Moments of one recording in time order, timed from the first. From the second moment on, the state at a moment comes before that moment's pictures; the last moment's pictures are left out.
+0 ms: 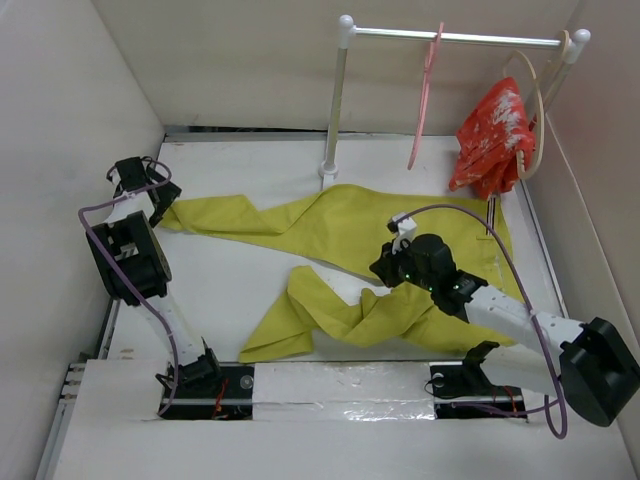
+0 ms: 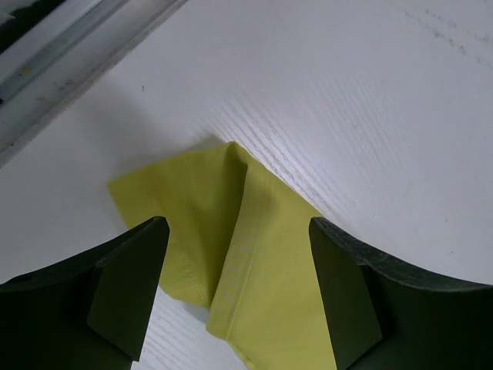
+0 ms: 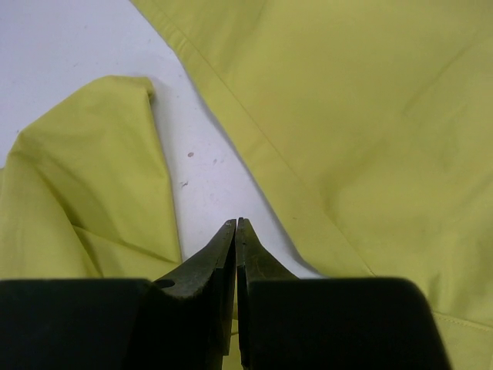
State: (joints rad) left arm 0.38 1.92 1.34 -0.26 0.00 -0.61; right arm 0.66 1.10 0.51 0.13 -0.12 0.26
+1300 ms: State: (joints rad) left arm 0.33 1.49 1.28 0.11 0.23 -0.73; right arm 0.69 1.19 0.51 0.16 -0.10 0.24
